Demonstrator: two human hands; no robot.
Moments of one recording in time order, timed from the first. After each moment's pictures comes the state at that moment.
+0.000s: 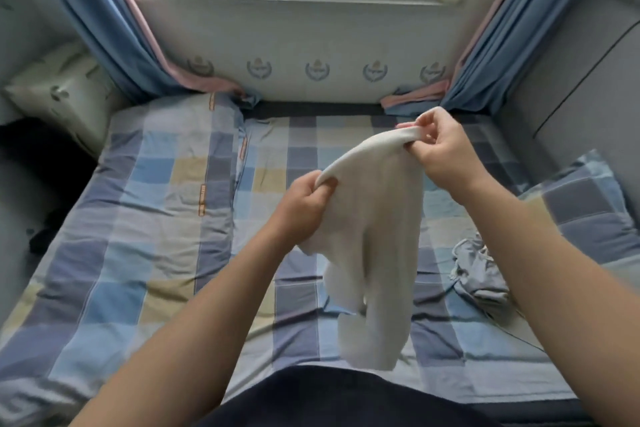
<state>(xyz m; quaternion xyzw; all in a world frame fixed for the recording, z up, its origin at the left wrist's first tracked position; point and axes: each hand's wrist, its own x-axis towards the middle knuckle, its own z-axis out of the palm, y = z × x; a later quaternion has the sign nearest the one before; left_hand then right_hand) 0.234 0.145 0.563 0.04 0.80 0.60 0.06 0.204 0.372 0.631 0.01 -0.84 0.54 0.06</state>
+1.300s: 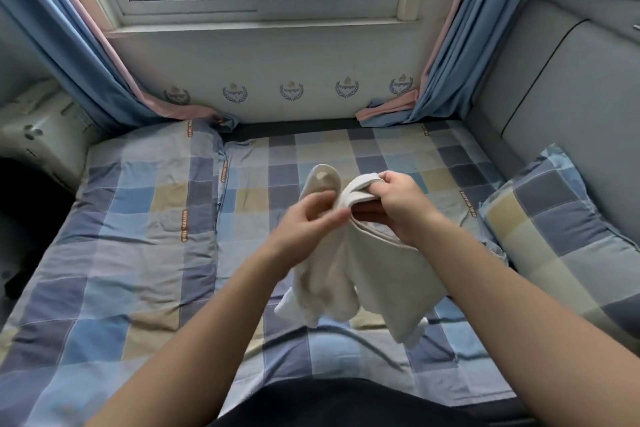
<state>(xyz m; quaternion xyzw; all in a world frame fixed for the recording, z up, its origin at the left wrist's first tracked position) 0.263 0.190 0.573 0.05 0.74 0.65 0.17 0.247 0.370 0.600 -0.17 -0.68 0.71 -0.06</state>
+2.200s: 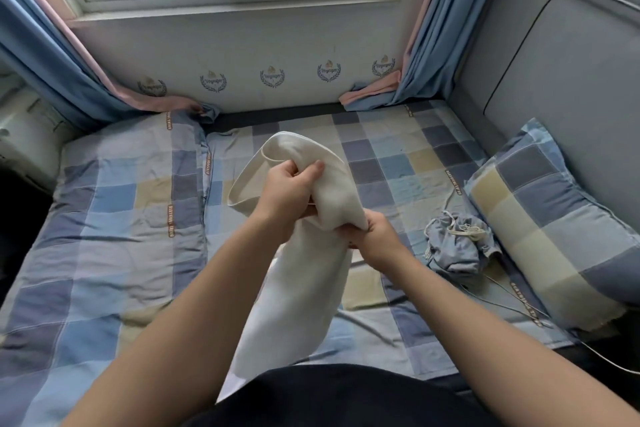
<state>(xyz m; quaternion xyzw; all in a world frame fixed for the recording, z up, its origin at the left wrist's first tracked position) 0.246 0.219 0.600 -0.07 0.67 0.73 0.12 0.297 0.369 0.514 -0.09 -0.74 0.66 -0.07</state>
